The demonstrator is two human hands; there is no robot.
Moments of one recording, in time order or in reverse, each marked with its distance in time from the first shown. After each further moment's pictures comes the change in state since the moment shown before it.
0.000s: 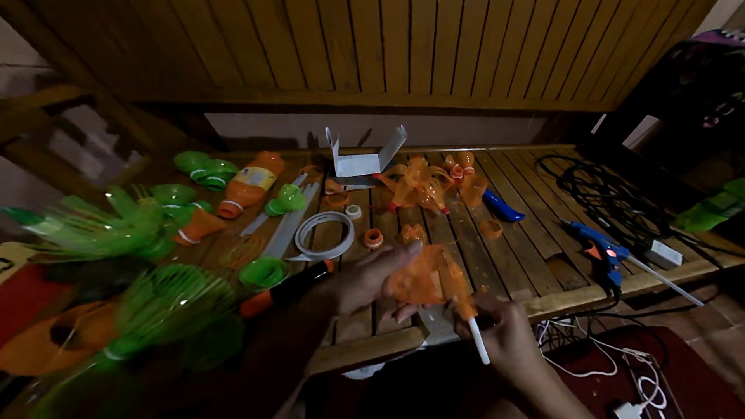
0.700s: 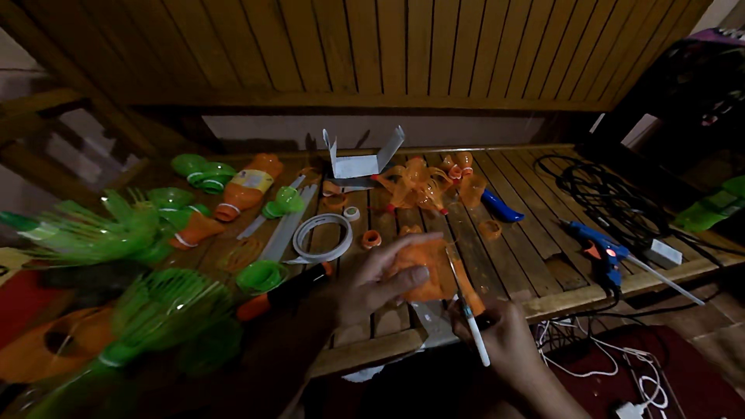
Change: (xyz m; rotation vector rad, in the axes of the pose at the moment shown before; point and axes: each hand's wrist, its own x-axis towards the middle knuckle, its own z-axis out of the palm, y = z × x) left_hand 0.003 -0.016 -0.002 0.321 0.112 0.385; right_hand 0.000 0.000 0.003 0.101 0.026 0.057
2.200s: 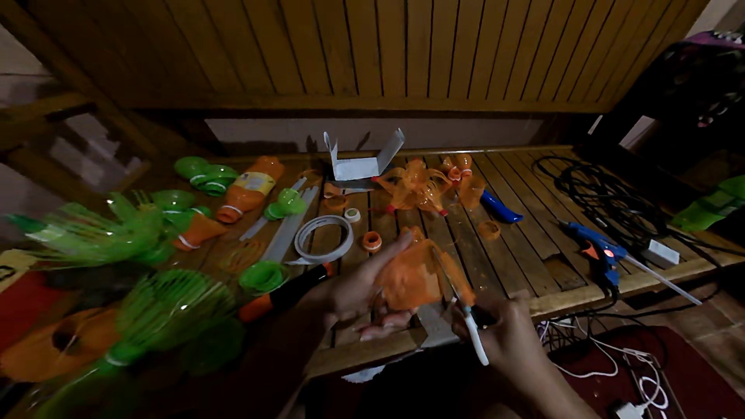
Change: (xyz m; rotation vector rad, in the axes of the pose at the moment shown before) left_hand 0.003 0.016 -0.008 -0.526 -0.247 -0.676; right_hand 0.006 -0.015 -0.007 -0.219 0.008 -0.143
